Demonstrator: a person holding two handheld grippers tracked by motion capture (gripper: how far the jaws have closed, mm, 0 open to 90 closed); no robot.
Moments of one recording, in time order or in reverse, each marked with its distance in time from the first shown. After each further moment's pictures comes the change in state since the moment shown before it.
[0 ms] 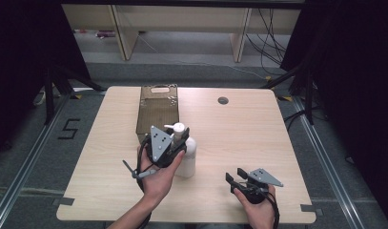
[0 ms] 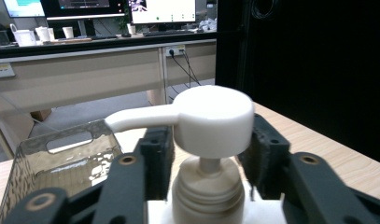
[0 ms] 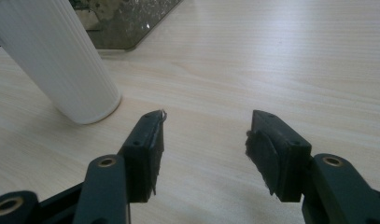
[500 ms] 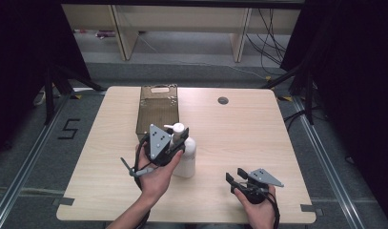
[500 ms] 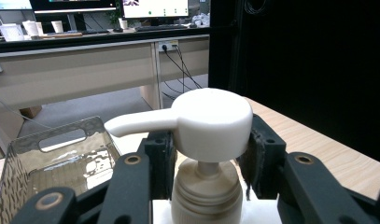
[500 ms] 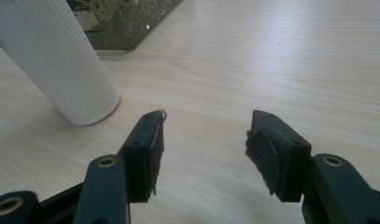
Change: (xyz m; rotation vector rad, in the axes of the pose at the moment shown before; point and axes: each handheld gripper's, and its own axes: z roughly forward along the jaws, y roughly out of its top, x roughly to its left) left arm 0.007 0.005 -0.002 0.024 -0.038 -0.006; right arm 0.000 0.000 -0.002 0.001 0.005 0.008
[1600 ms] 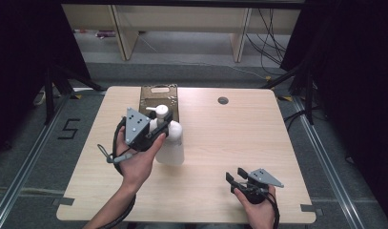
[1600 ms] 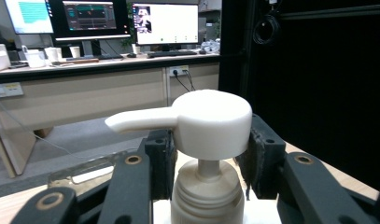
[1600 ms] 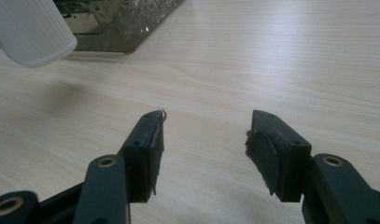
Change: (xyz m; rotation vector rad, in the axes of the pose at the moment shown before) left arm 0.038 0.042 -0.016 -0.092 0.030 -0.005; right arm 0.001 0.000 0.000 -0.007 0.004 0.000
